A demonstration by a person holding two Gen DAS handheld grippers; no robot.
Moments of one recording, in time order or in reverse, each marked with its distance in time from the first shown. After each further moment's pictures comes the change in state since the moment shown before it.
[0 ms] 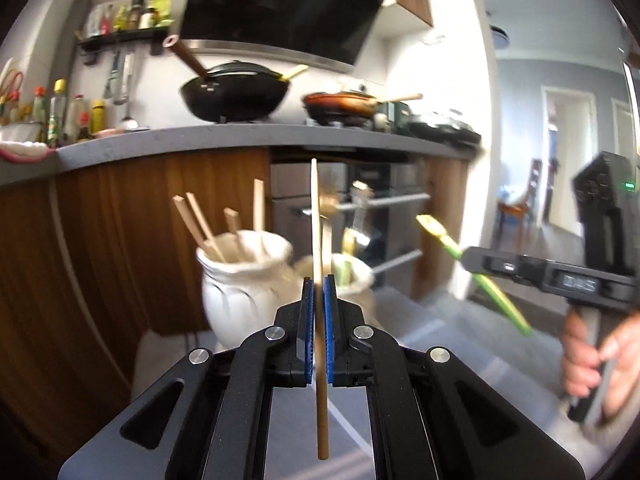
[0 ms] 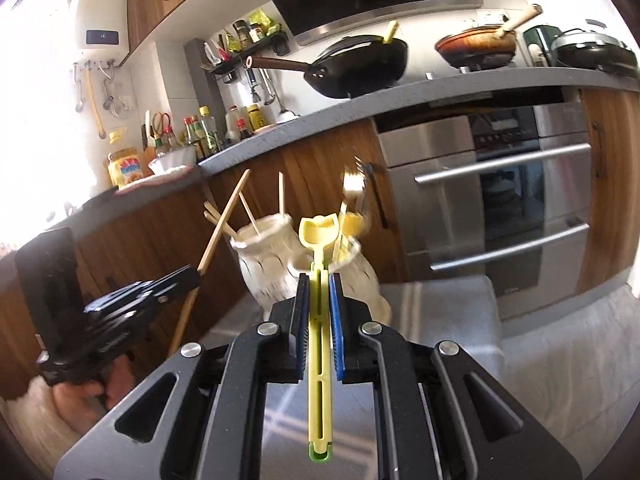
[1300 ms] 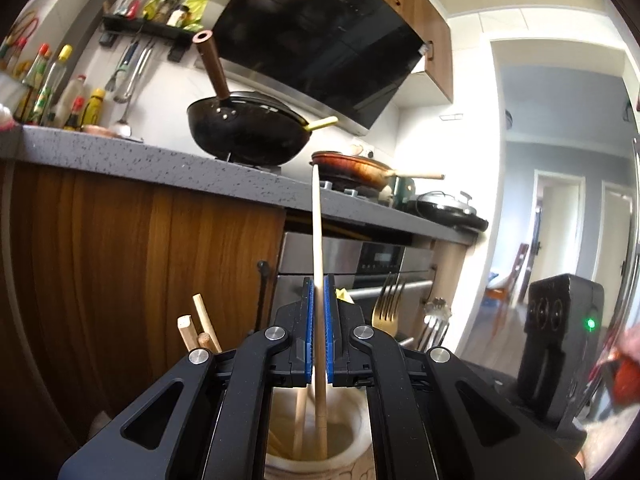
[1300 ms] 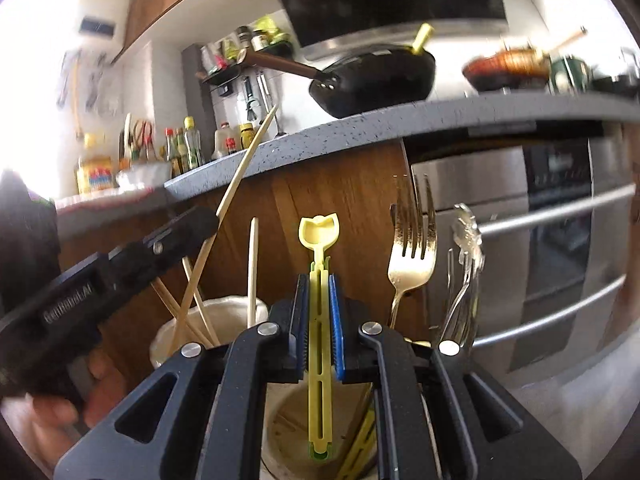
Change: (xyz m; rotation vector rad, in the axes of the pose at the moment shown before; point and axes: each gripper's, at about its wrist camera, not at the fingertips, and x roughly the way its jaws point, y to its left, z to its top) left arm 0.100 0.078 0.044 -0.162 -0.222 -0.135; right arm 0.153 0.011 0.023 -0.119 -0.133 -0.078
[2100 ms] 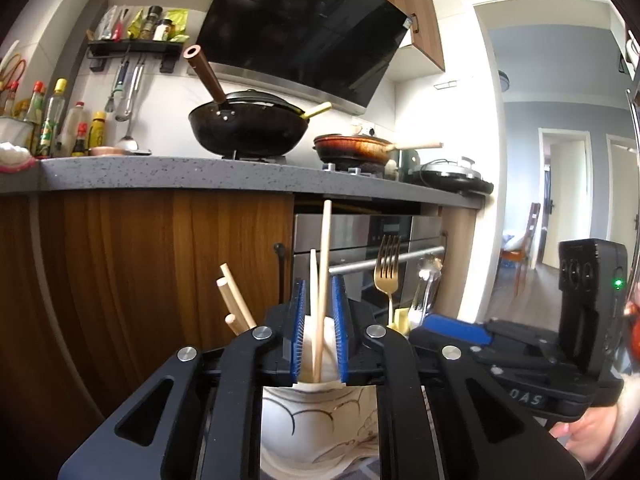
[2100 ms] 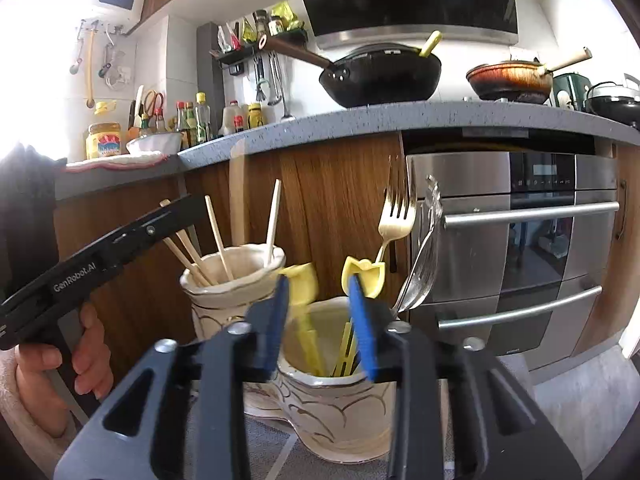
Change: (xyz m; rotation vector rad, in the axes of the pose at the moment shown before) left arm -0.043 -0.014 -0.007 0.120 0.072 0.066; right arm -0.052 0.005 -0.011 -0.036 0.051 -0.004
